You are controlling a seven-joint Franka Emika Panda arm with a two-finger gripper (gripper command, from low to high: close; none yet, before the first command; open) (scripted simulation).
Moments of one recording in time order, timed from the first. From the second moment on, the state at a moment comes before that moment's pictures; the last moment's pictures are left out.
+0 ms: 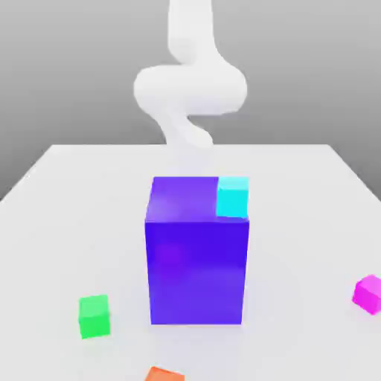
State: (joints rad) arm 0.05 -0.71 0.01 -2.31 0.04 2.34 0.79
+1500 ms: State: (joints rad) arm 0.58 0.27 0.20 -2.46 -0.13 2.74 1.11
